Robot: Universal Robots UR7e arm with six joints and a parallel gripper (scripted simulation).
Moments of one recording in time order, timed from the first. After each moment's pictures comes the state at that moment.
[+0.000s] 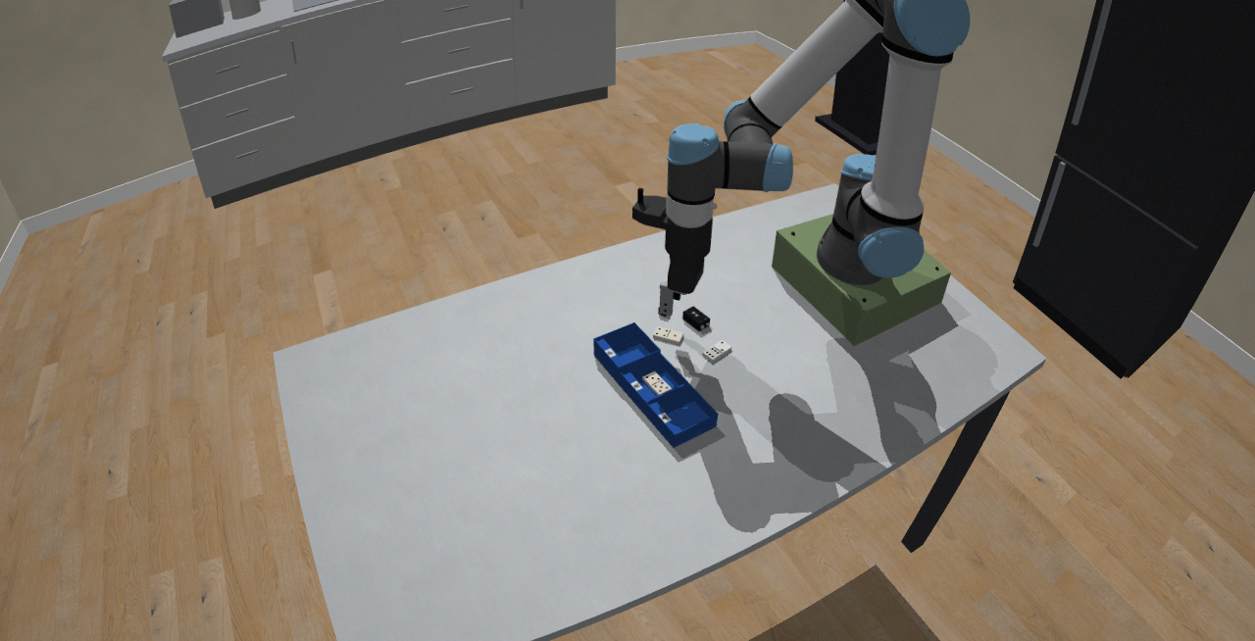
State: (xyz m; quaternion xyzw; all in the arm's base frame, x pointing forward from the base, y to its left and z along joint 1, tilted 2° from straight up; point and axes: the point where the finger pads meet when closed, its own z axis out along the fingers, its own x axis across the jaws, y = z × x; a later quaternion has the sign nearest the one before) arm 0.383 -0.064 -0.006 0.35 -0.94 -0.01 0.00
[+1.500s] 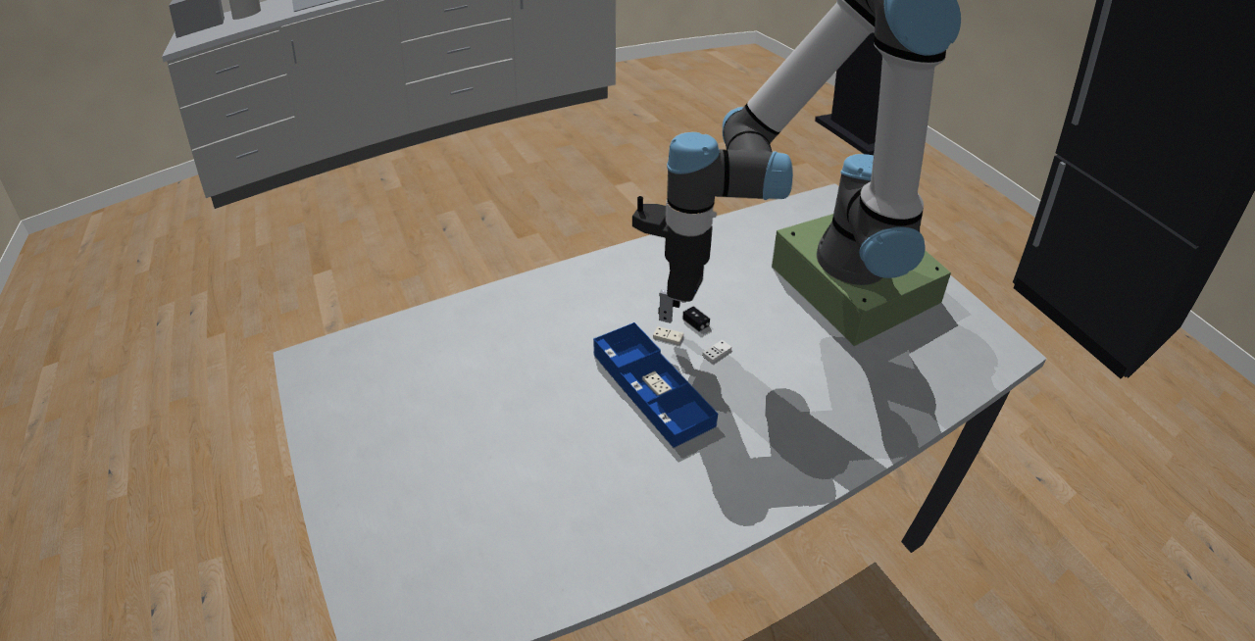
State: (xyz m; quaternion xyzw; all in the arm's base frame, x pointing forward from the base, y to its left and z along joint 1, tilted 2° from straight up) arm 0.385 -0.060 -0.018 0.35 -0.94 -0.01 0.00
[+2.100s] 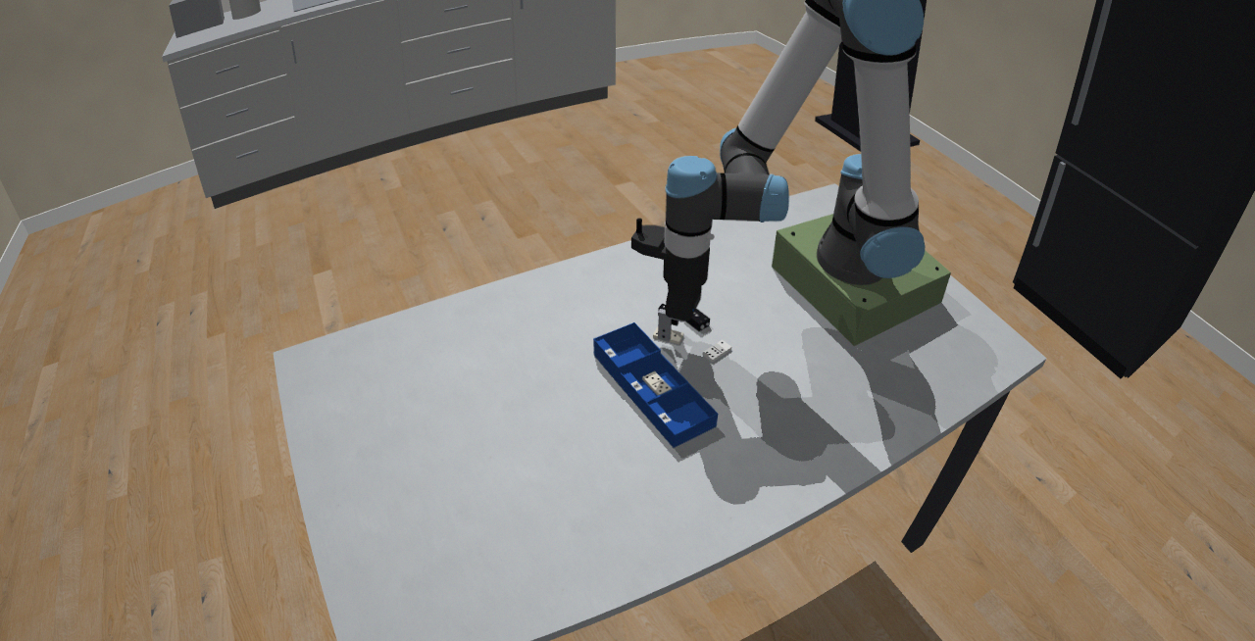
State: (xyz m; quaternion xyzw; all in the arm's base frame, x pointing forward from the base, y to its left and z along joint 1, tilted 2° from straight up) arm 0.385 -0.059 -0.061 0.35 -0.94 -0.02 0.00
